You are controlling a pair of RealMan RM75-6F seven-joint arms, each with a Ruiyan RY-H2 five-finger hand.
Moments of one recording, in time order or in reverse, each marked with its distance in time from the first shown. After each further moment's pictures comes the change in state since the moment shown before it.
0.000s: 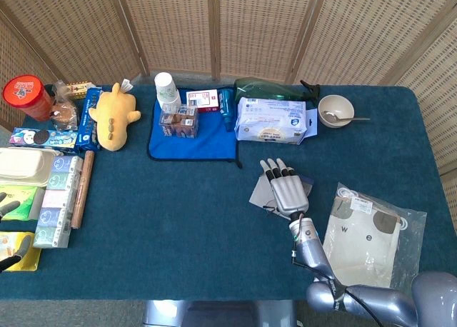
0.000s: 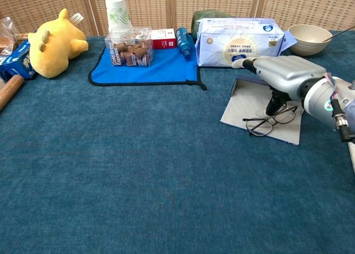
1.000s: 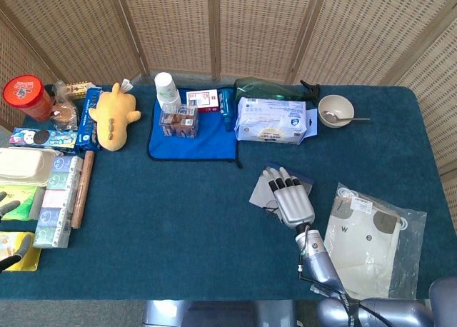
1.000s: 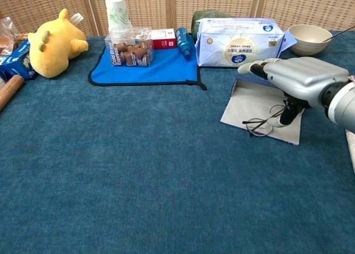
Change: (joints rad) left arm 0.001 -0.006 -0.003 0.015 0.012 0.008 -0.019; right arm -0.049 0.095 -0.067 -0.197 -0.030 0.068 -0.106
